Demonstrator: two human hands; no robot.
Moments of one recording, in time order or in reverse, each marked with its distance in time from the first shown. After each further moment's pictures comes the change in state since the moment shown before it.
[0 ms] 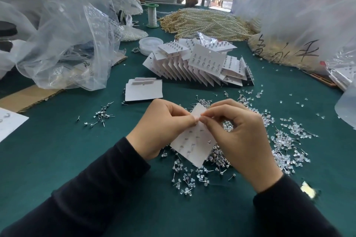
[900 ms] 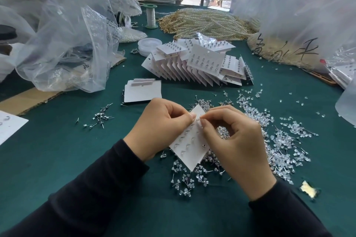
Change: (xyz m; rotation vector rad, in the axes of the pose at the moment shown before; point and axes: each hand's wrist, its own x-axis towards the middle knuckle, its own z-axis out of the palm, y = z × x) left_hand -0.001 0.001 -0.003 0.130 0.010 0.076; right_hand -0.010 0.000 0.006 0.024 0.053 -0.004
